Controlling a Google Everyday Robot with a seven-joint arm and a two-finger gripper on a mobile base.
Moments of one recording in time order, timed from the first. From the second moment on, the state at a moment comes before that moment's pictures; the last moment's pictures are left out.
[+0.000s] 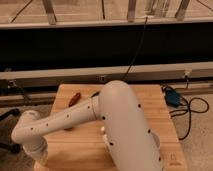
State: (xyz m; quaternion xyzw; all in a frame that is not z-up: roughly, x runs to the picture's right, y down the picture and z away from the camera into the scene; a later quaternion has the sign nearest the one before) arm -0.329 0.340 0.713 -0.34 -0.28 -0.49 0.75
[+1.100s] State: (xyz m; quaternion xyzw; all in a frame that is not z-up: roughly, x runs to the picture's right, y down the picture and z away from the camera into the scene) arm -0.189 0.225 0.734 -0.32 -0.20 -0.42 0.82
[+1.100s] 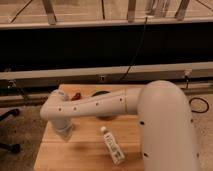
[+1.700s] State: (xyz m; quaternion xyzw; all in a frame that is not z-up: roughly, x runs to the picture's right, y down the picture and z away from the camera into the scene) arm -0.102 0.178 0.762 -0.32 -0.19 -0.36 0.86
